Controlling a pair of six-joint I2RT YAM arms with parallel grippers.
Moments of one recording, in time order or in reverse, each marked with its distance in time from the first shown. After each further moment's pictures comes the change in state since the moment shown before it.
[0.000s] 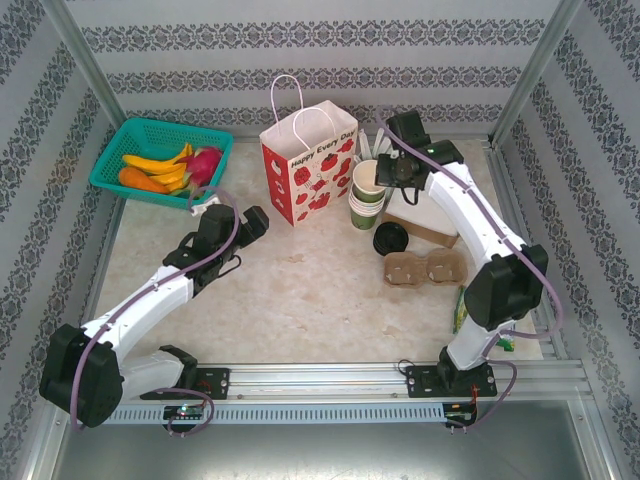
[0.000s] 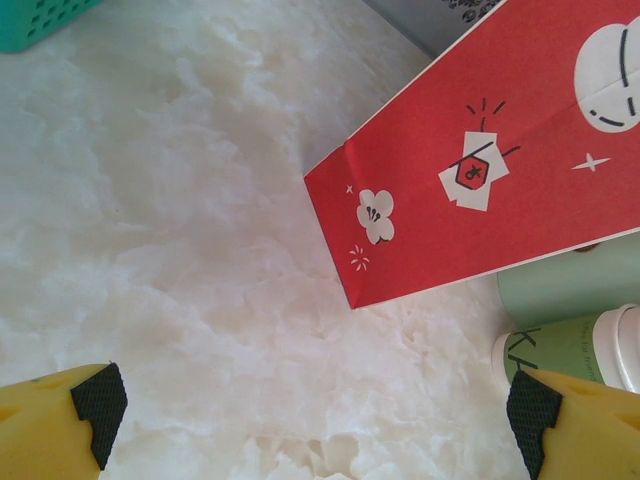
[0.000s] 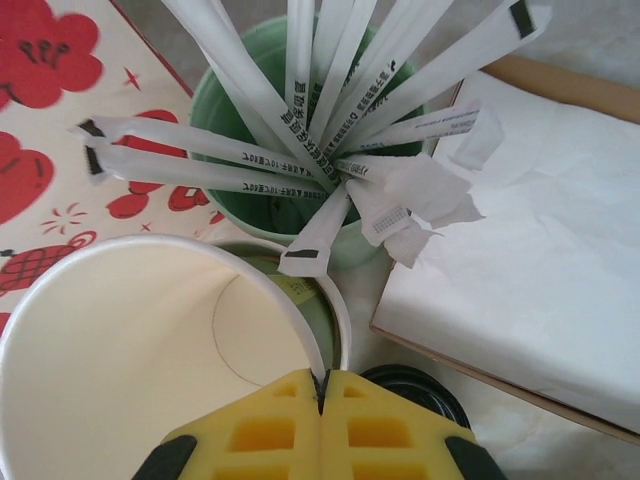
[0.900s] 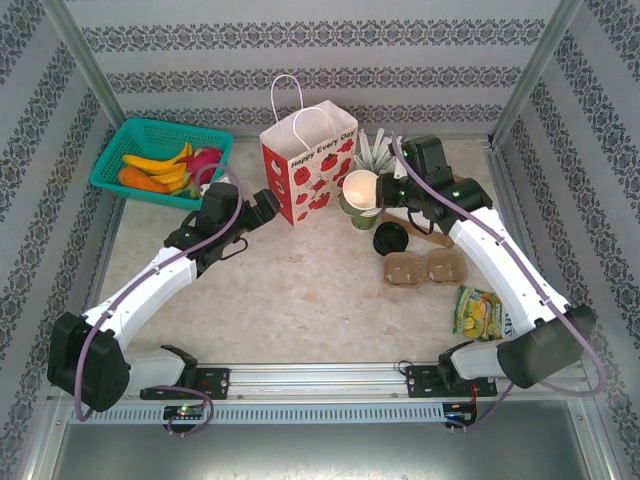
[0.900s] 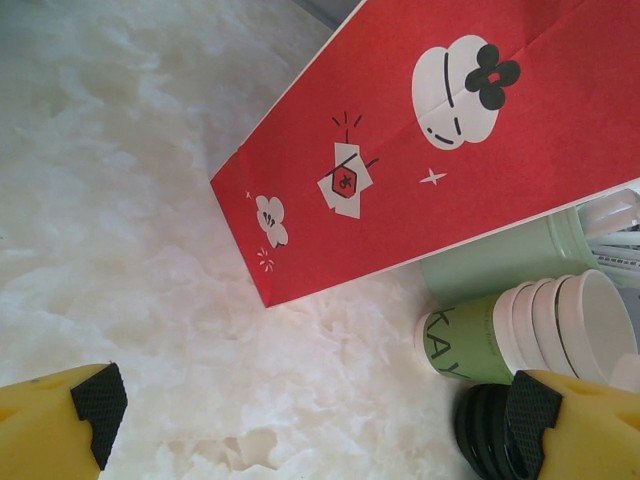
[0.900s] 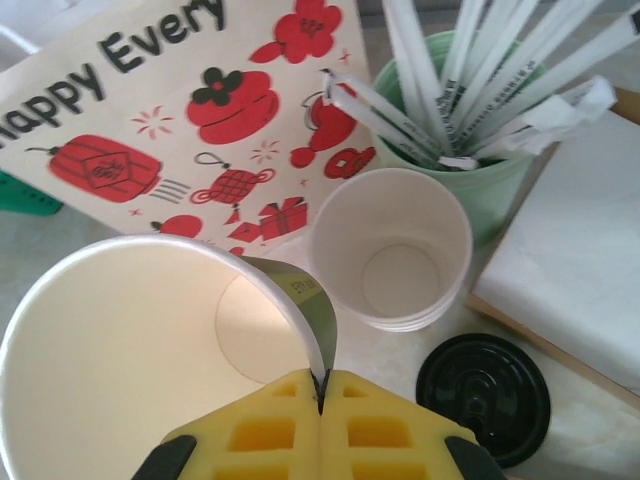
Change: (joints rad) left arm 0.000 0.089 0.197 -0.089 0.122 0.032; right arm 0.076 -0.348 -0.296 0.163 -0.154 -0.053
